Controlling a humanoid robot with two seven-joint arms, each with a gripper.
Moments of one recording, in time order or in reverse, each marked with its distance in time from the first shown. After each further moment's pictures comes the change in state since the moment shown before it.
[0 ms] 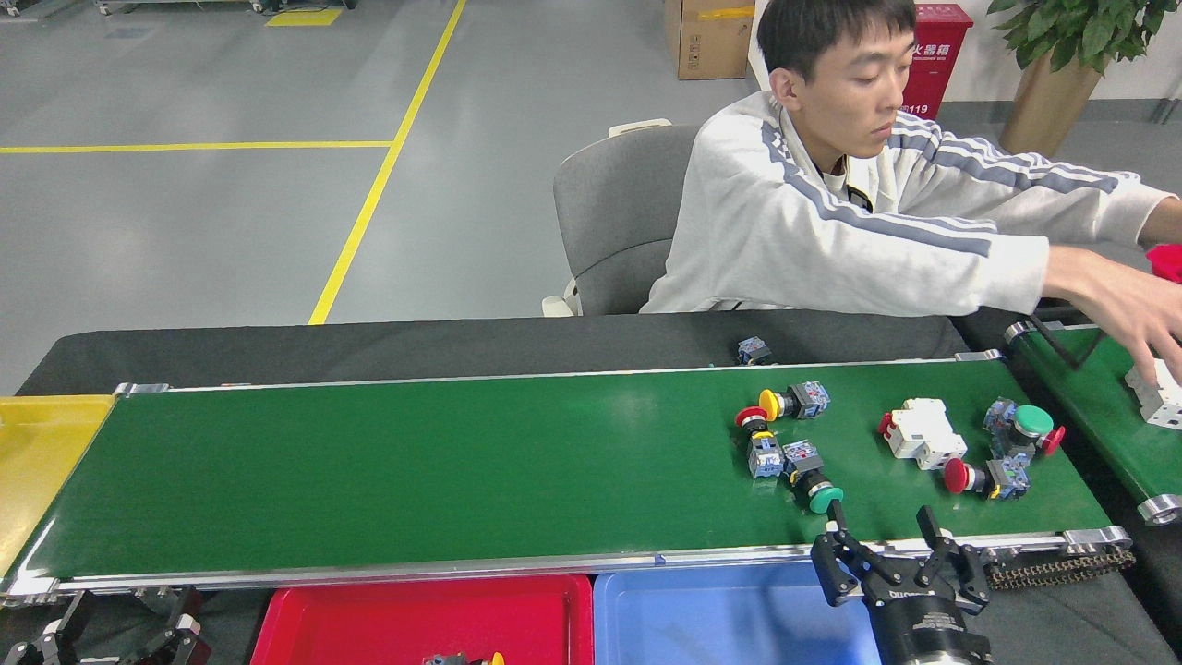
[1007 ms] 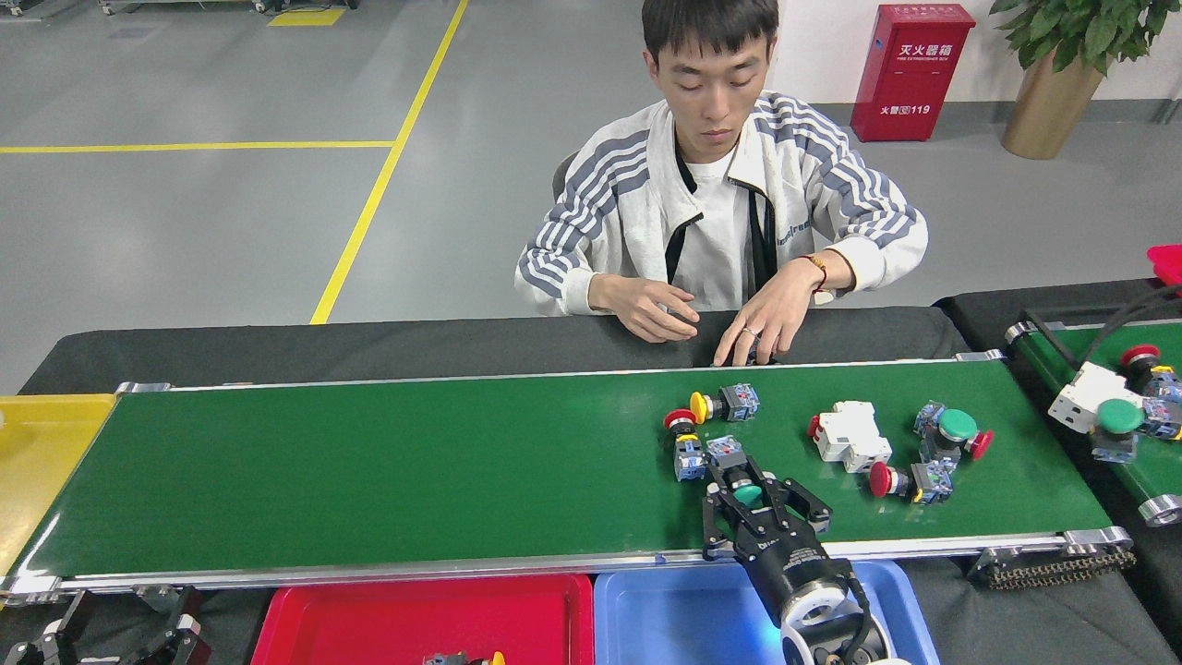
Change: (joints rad) left arm 0.000 0.000 0.001 0.000 0.000 0.000 -0.001; right arm -0.135 0.030 0.279 0.035 -0.004 -0.308 0.045
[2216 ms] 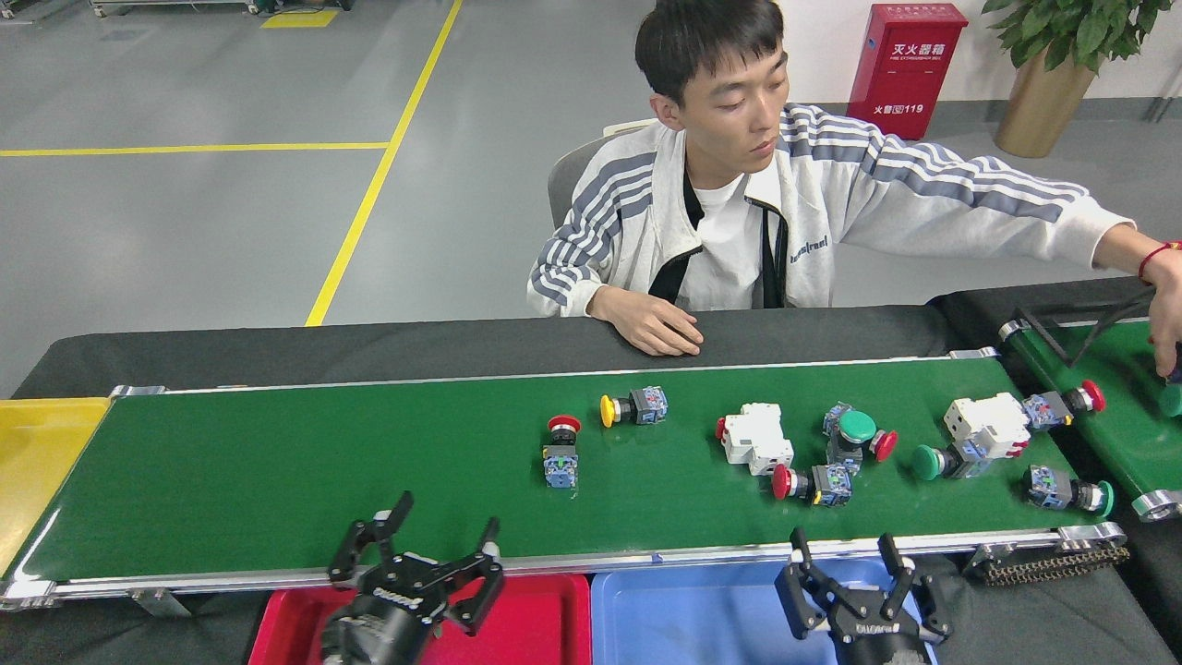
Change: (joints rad) left arm -0.272 -0.191 -0.691 0.062 -0.344 0.326 -0.159; right arm 0.171 0.017 -0.277 -0.063 0.016 0.285 -0.067
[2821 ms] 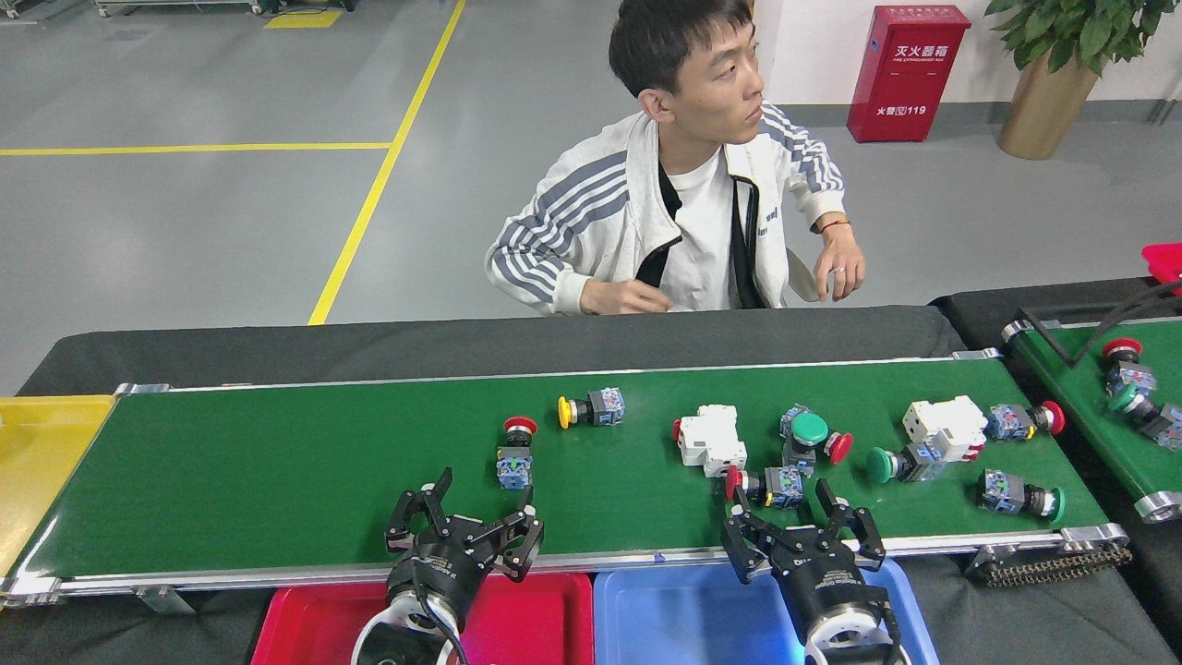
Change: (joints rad) left arm -0.217 -0.002 0.001 0.267 -0.001 0.095 -0.032; right arm -0.157 0.007 0.133 0.180 0.023 0.012 0.065
